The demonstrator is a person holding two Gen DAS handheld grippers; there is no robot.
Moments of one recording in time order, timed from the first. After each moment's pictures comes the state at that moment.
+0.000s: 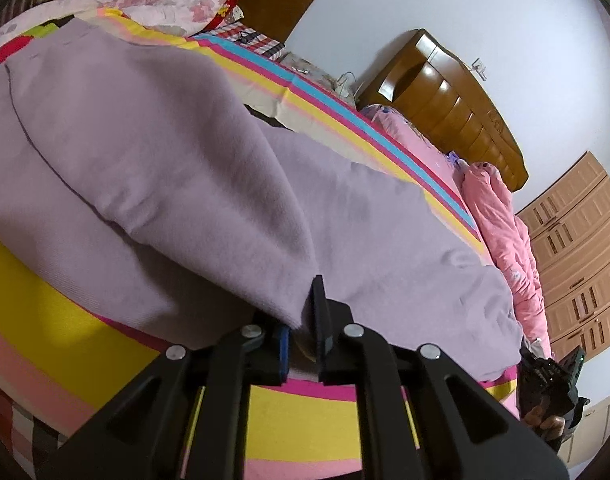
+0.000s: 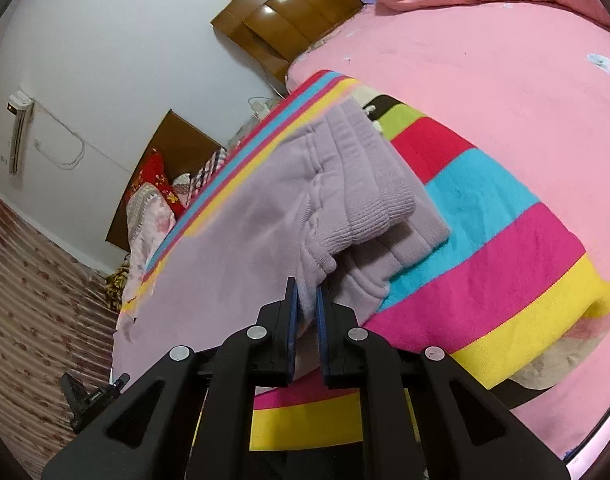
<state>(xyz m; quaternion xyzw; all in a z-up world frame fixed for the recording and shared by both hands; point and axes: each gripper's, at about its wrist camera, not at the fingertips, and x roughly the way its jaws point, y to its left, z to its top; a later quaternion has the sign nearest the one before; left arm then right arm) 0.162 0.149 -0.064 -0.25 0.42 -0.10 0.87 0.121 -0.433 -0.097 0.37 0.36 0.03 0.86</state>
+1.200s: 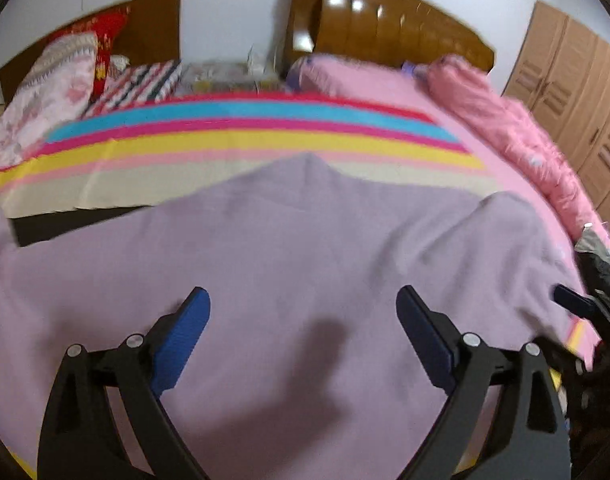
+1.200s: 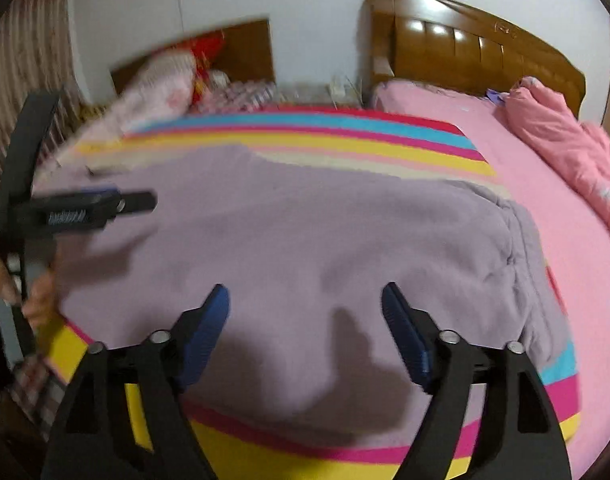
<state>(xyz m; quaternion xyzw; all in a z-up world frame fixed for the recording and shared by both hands) 0.277 -0.051 -0.060 0.00 0.45 -0.16 0.88 0.177 -0.249 -0.067 -0.03 0.40 0.05 0.91</state>
